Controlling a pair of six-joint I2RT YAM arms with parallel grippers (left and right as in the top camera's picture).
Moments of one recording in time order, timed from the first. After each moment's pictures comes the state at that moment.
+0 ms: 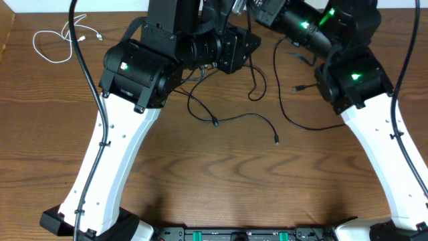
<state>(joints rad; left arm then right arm) -0.47 1.66 2.11 -1.02 0.44 -0.14 0.38 1.55 1.67 -0.06 -0.50 0.99</state>
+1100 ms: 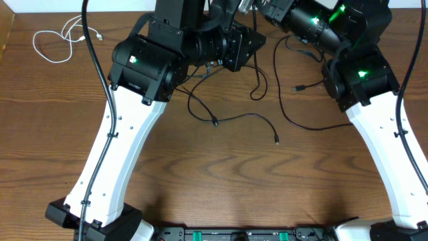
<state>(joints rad) -0.47 1.69 2.10 -0.98 0.52 -0.14 0.34 1.55 1.67 -0.04 -0.59 1.10</state>
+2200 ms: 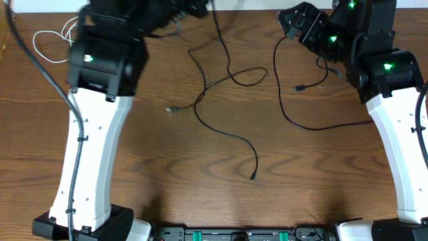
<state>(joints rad) -0.26 1.65 2.11 -0.54 0.52 -0.40 0.19 1.55 1.67 -0.70 -0.29 0.70</state>
